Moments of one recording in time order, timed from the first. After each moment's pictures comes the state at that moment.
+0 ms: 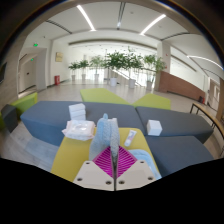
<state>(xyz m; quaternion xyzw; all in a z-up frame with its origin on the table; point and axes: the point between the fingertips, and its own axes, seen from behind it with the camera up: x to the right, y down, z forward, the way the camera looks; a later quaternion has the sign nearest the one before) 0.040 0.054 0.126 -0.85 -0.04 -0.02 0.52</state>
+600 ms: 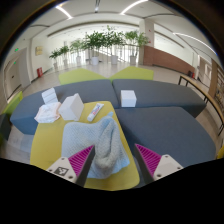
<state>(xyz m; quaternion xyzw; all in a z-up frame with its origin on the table) 0.179 0.017 0.056 -0.91 0.06 -0.03 0.41</state>
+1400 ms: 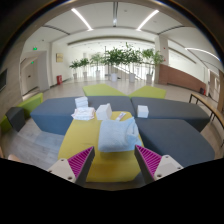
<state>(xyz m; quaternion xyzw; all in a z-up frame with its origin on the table) 0.095 -0.131 0.148 -0.87 -0.02 0.02 0.50</state>
